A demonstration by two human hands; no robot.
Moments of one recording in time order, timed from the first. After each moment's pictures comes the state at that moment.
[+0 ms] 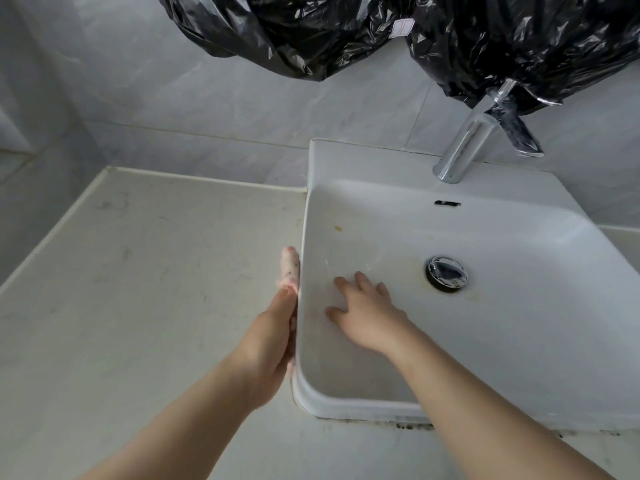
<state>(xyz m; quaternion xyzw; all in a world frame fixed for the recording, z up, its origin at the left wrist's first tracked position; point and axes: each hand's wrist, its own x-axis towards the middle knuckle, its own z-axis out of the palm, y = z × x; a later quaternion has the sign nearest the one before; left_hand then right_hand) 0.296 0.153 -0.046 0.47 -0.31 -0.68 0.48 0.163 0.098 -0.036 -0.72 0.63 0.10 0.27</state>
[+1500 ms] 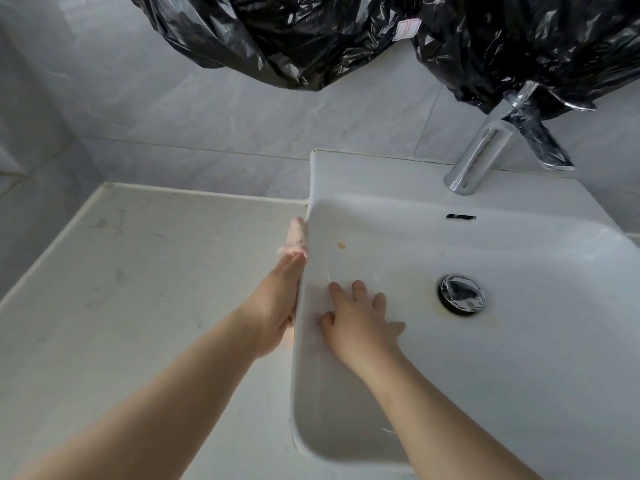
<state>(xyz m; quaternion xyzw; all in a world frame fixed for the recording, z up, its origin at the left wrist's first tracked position) 0.303 0.075 -0.027 0.51 -0.37 -0.63 0.46 0.187 0.085 -0.037 -0.70 0.67 0.07 0.24</state>
